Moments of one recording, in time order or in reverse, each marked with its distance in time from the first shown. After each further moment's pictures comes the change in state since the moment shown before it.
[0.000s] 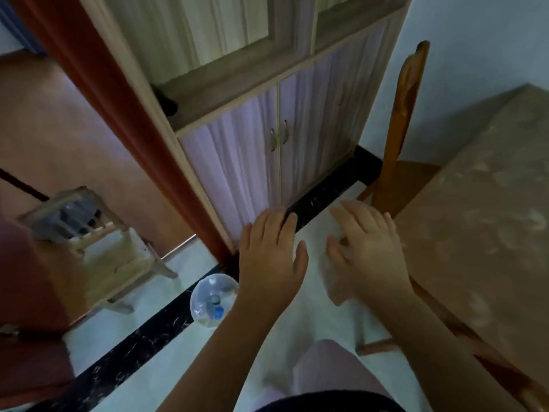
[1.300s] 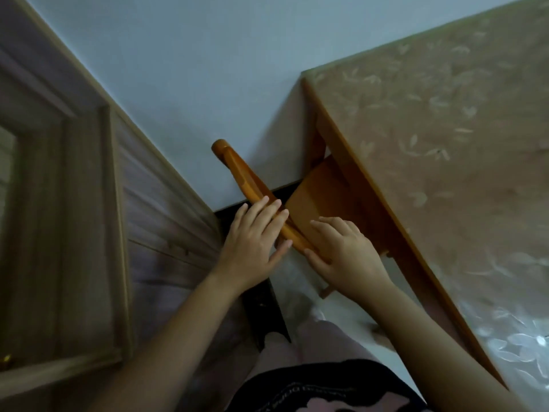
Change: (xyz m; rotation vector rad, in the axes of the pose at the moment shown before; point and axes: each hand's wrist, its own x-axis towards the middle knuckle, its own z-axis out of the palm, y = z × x) left_hand 0.621 0.065 0.336 -0.206 -0.591 1.368; right_hand 0.429 0.266 0.043 0.025 0.226 1.062
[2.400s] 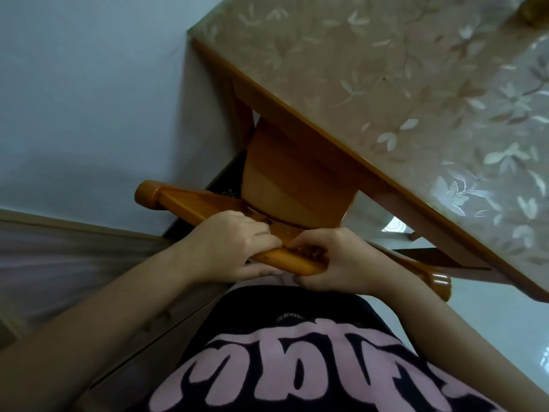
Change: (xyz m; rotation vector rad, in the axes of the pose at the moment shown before) left_hand 0.119 -0.098 0.007 -0.254 -0.458 0.960; right_hand 0.056 -0.015 0.025 0.516 -0.223 0.321
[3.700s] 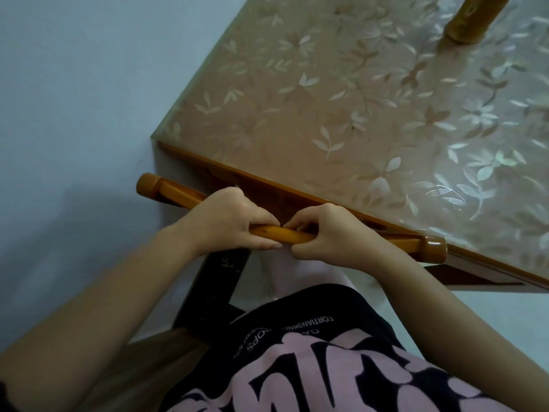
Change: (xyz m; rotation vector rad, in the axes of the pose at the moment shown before) left_hand 0.111 -0.136 -0.080 -0.028 -0.047 0.185; right_hand 0.102 -0.010 -0.083 0.170 0.399 0.153
